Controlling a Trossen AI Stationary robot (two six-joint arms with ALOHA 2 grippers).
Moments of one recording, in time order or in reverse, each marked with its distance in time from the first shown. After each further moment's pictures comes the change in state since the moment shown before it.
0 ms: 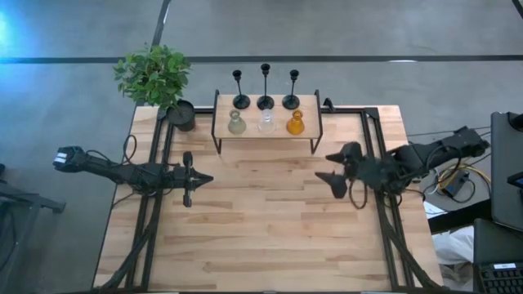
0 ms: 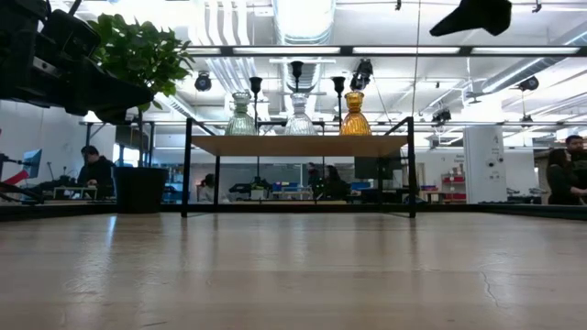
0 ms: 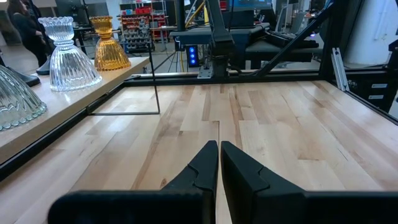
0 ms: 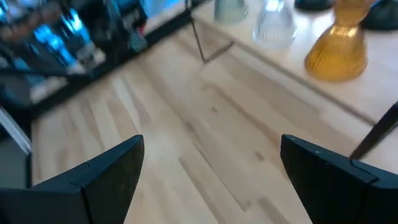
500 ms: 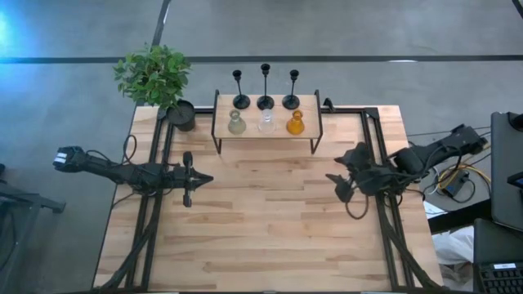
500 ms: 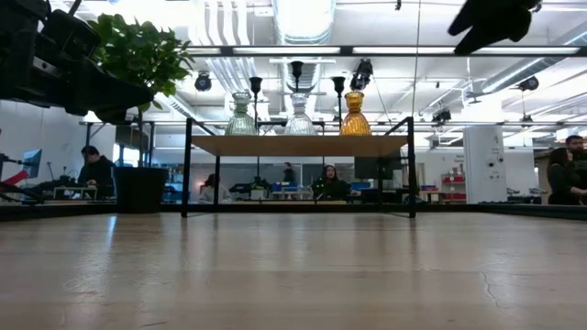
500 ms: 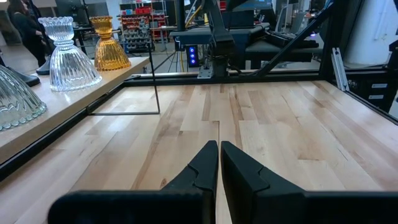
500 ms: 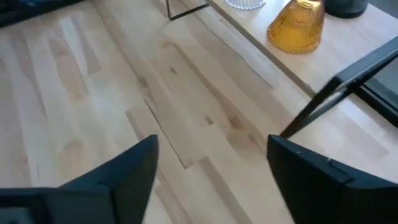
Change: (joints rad) left arm 0.000 0.000 0.000 0.000 0.000 0.000; right arm 0.071 0.012 -0.001 -0.264 0.051 -0.022
